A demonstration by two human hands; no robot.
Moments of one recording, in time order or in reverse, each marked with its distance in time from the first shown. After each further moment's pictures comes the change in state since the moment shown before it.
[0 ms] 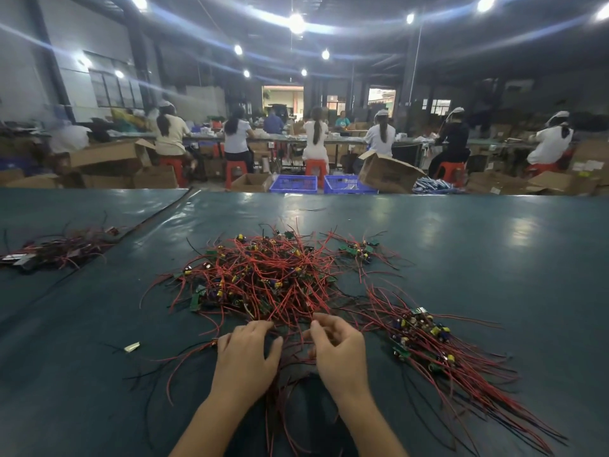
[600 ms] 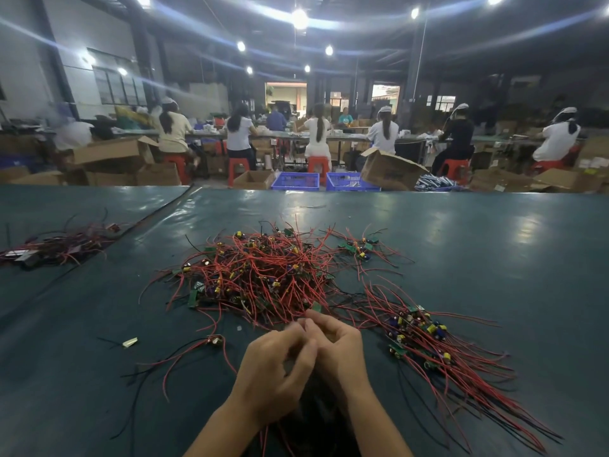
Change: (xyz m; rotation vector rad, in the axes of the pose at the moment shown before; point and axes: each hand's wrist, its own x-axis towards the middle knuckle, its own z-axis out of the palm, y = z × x) left_hand -0.024 0.043 -0.013 -0.578 0.134 0.452; right_hand 0.005 0.000 -0.008 0.226 -0.133 0.132
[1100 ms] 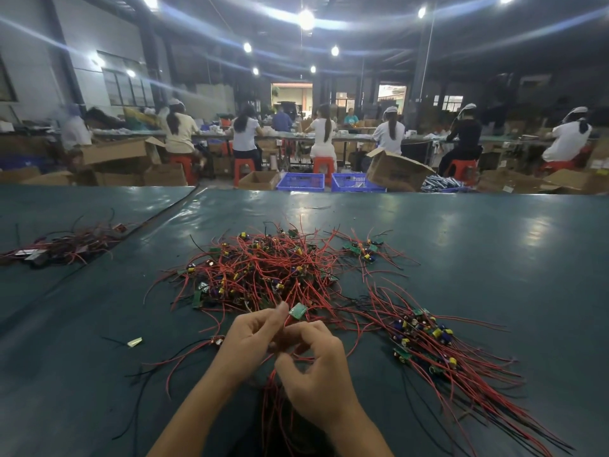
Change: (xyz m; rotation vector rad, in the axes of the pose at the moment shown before) left_hand 0.024 -0.007 -0.033 -0.430 -0.054 -0.551; right_hand -0.028 0.000 0.014 -0.487 -0.181 -0.594
